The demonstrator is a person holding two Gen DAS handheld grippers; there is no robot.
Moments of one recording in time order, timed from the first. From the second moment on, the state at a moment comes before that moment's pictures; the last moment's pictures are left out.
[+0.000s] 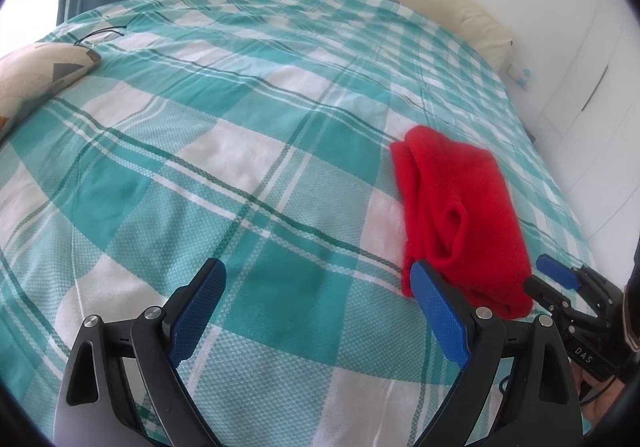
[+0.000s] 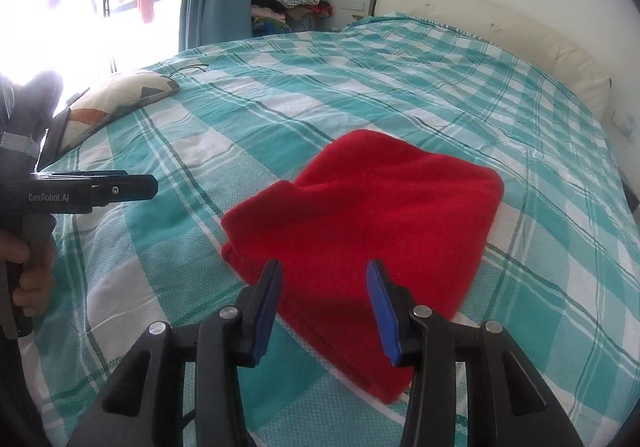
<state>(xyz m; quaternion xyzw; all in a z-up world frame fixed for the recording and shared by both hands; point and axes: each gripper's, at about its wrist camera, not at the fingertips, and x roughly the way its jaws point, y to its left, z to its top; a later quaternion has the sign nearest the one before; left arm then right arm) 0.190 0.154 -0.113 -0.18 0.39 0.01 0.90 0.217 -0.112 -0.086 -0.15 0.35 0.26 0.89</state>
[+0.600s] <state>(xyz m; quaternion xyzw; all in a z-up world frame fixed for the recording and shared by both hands) 0.187 0.151 -0.113 -0.17 0.39 0.01 0.90 0.187 -0.156 -0.105 -0.07 0.38 0.22 0.90</state>
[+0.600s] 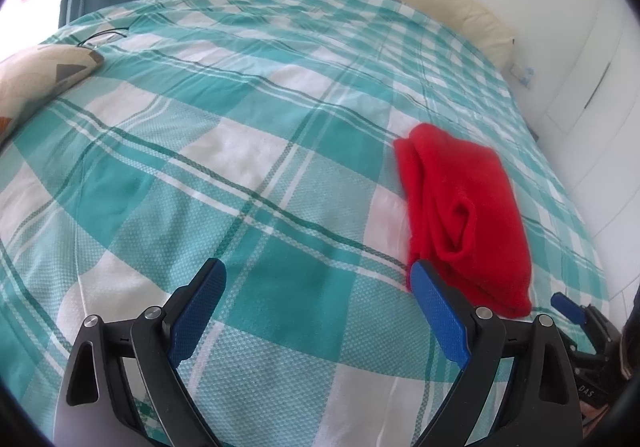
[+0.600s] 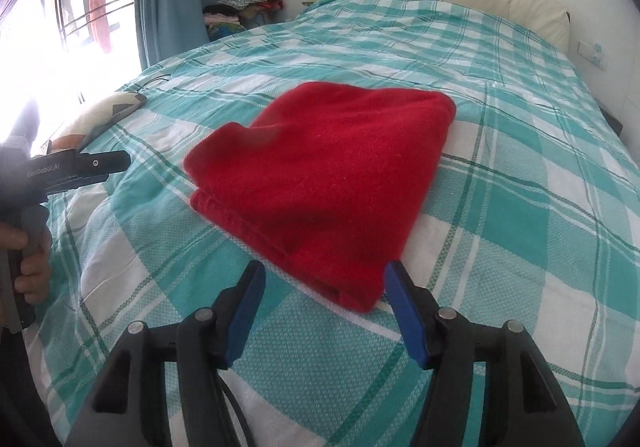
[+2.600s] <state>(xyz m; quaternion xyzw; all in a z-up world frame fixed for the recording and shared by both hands) 0.293 0.047 -0.084 -0.03 0.42 -0.08 0.90 0.324 -0.178 -0.056 0.00 0.37 0.20 0.91</state>
